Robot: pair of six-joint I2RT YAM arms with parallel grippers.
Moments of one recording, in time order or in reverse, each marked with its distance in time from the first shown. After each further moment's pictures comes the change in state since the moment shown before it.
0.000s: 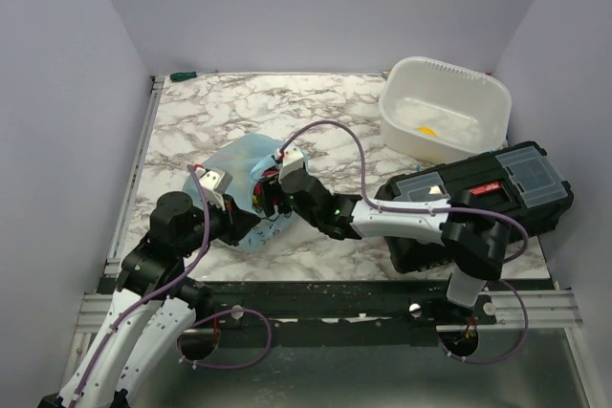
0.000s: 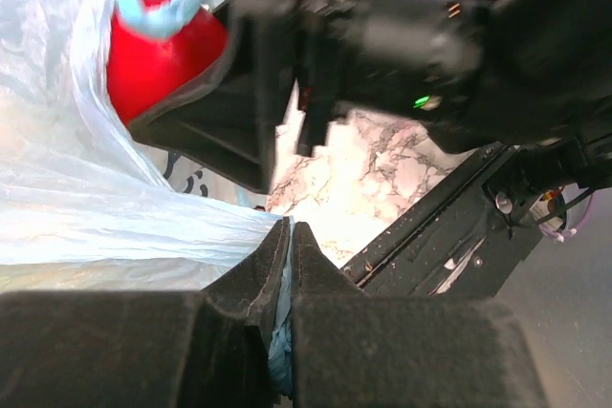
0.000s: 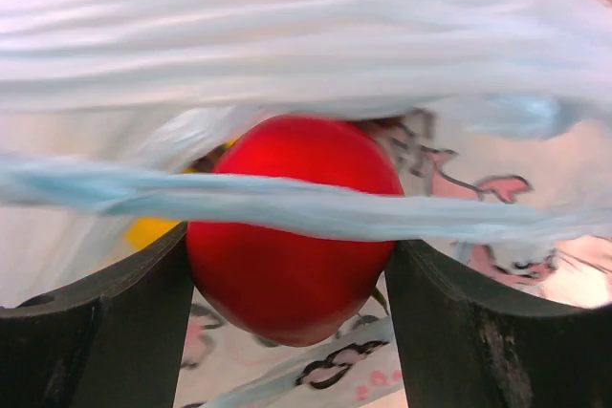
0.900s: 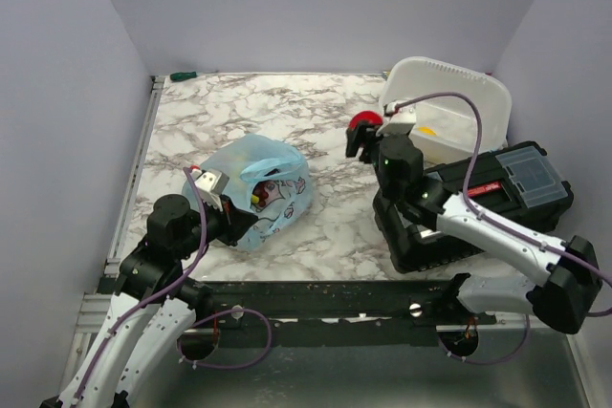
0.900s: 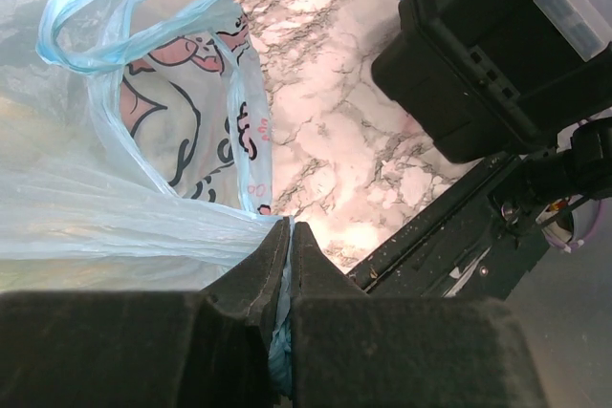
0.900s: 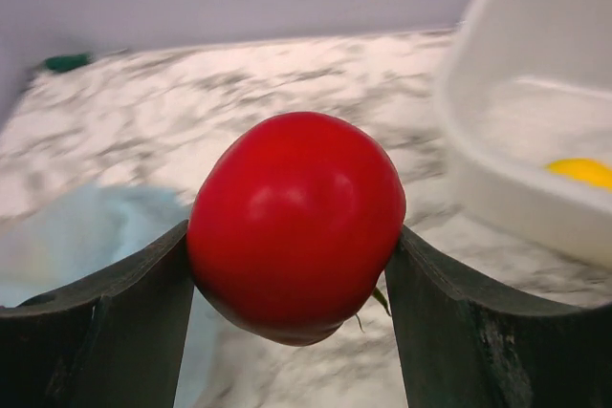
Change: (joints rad) left arm 0.000 -0.030 0.000 -0.003 -0.027 0.000; right arm -0.241 -0.586 -0.209 -0.067 0.233 -0.057
